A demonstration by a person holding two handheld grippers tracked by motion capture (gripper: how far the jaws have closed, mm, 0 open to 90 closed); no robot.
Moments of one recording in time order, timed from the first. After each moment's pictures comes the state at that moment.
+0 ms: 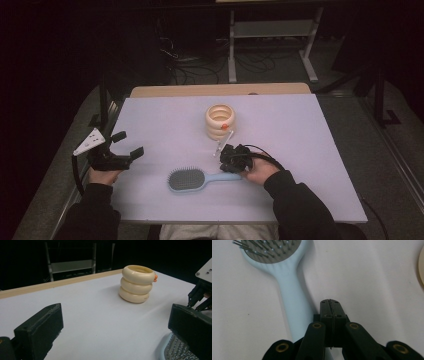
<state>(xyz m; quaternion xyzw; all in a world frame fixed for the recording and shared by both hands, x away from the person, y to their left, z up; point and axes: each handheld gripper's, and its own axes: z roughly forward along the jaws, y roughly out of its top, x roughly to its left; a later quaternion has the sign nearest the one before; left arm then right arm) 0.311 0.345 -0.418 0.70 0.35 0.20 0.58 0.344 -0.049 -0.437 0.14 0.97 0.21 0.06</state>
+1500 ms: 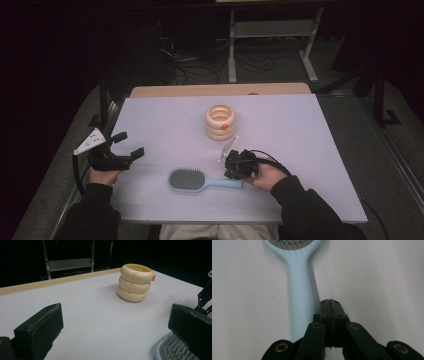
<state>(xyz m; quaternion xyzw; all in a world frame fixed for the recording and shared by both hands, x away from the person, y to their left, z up) 0.312 0.344 -0.419 0.71 0.35 0.19 0.58 0.324 -0.061 -0.429 0.13 0.97 0.21 0.04</state>
